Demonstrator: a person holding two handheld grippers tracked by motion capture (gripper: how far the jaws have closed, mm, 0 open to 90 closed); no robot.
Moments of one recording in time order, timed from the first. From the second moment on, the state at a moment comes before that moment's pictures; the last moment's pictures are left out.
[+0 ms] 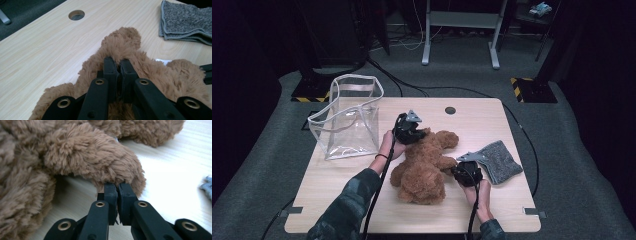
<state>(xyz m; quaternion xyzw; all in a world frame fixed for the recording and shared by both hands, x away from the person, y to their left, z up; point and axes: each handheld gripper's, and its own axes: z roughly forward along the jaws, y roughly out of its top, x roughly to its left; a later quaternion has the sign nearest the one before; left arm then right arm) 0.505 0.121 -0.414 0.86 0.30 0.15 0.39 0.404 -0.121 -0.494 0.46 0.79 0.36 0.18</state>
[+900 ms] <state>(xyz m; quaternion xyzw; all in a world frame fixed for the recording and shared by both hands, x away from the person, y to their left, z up) 0.470 0.142 -0.365 0.82 0.33 0.14 0.46 0.423 -0.150 -0.422 0.47 0.76 0.38 0.24</state>
